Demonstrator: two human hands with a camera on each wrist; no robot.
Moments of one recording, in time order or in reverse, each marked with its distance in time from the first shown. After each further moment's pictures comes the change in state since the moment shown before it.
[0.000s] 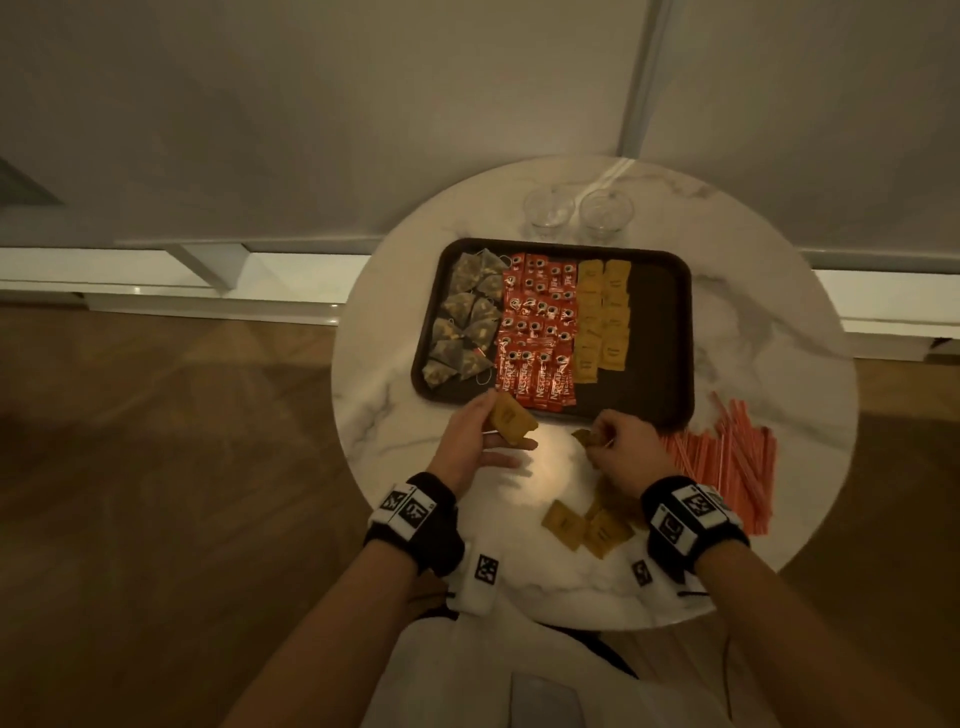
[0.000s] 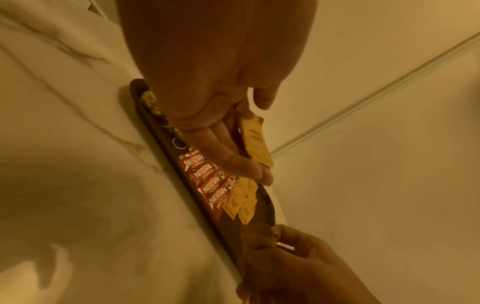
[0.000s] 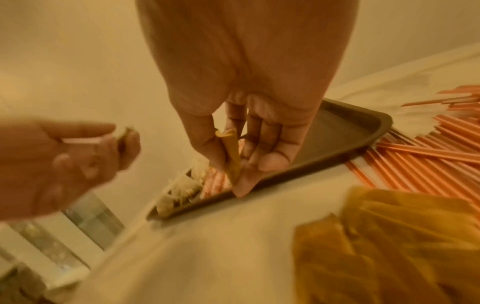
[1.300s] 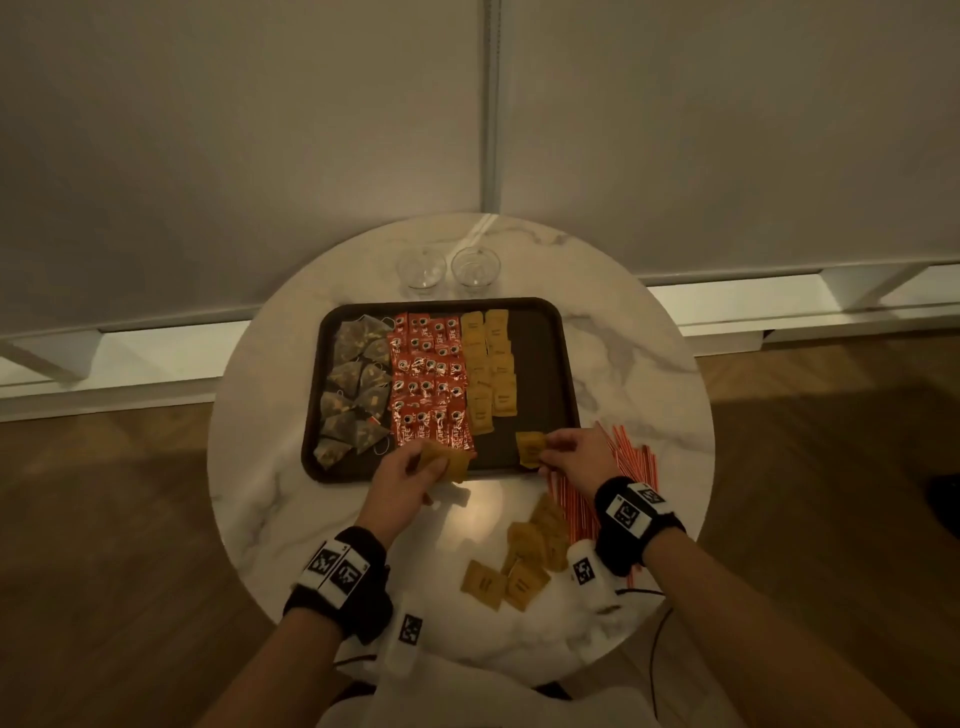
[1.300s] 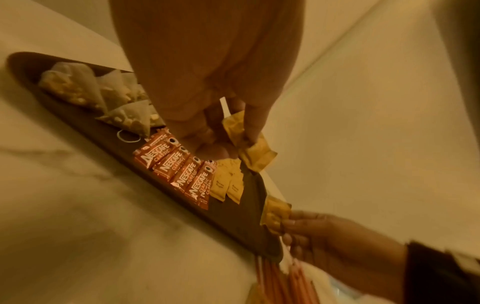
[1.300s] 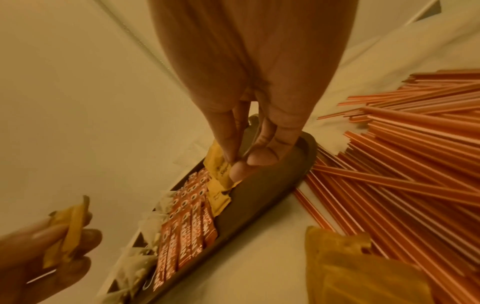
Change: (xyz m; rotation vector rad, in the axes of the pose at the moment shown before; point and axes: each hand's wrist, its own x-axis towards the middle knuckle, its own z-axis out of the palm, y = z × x) left_hand 0.038 0.011 0.026 0.485 -0.081 0.231; right_hand 0.022 0.035 -0.059 0.470 0.126 0.193
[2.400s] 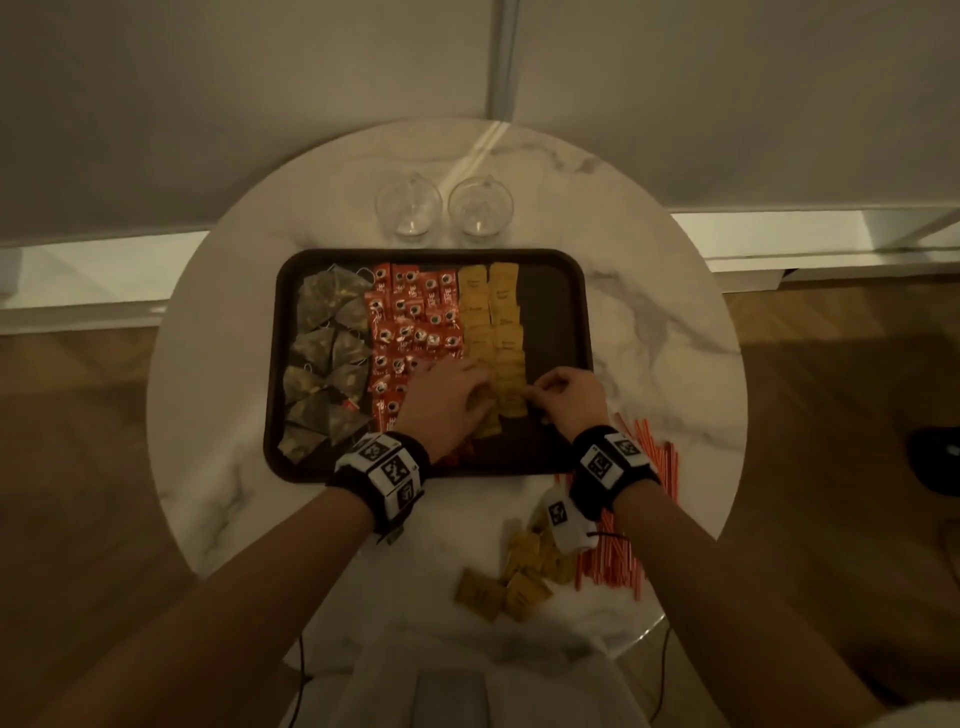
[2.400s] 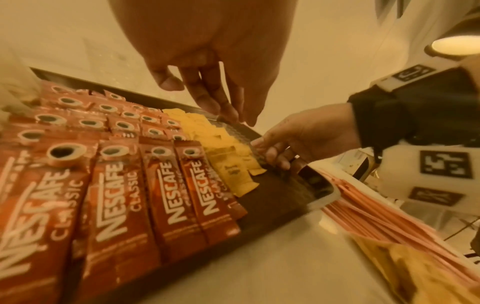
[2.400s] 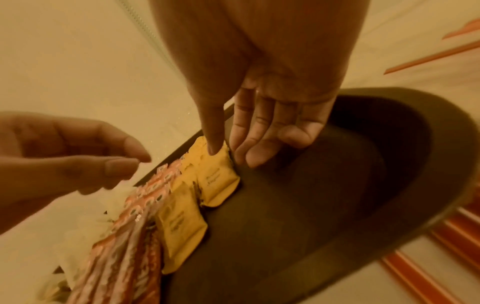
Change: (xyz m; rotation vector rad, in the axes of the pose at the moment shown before) left_hand 0.134 0.012 0.030 0.951 -0.162 0.439; right_hand 0.105 -0.012 0.020 -0.179 0.115 0.083
